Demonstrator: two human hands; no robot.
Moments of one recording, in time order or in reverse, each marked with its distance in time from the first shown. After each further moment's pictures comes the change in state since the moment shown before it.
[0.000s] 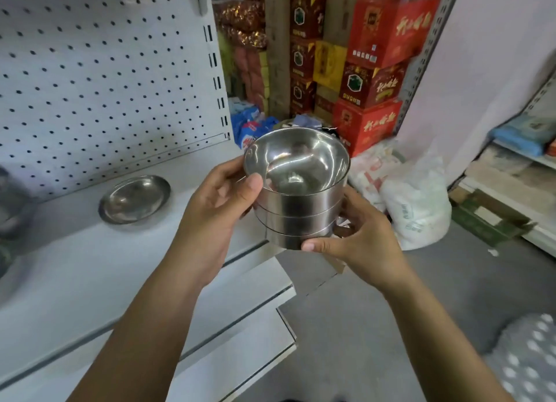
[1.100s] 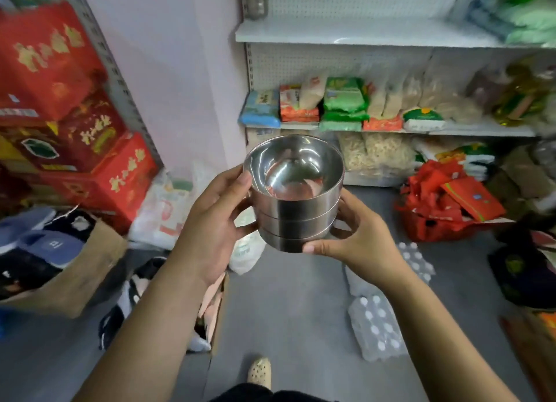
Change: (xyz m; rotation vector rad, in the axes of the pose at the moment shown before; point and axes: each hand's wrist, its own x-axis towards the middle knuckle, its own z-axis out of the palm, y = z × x) left_hand 0.278 -0.126 0.565 -0.168 -0.872 -0.362; right_hand 0.034 0.171 -0.467 -0.143 0.791 0.313
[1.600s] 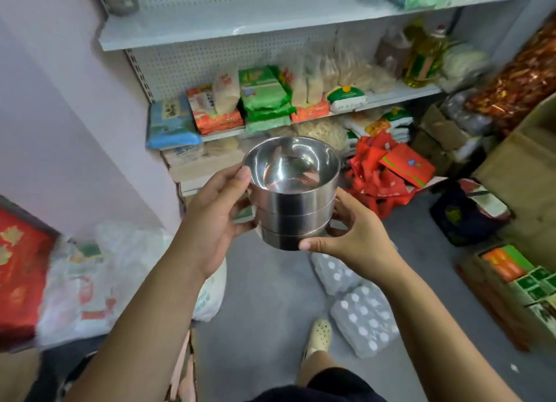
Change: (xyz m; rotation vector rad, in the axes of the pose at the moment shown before) left_hand 0.250 -0.022 0.082 0.092 -0.352 -0.184; right_hand 0.139 0.069 -0.082 -0.034 0.345 0.179
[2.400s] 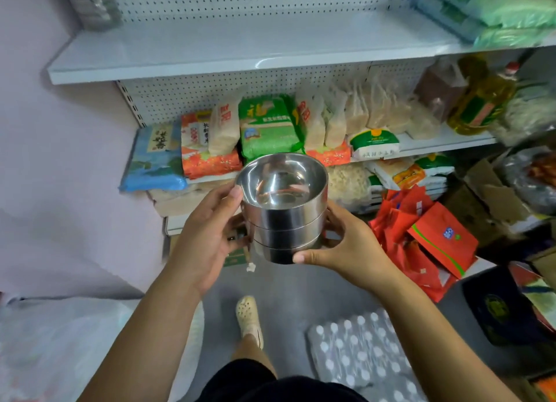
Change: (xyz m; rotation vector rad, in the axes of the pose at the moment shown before) left_hand 0.373 0.015 0.038 -0.076 0.150 -0.024; right_hand 0.393 0.079 -0.096 -0.074 -0.197 0.039
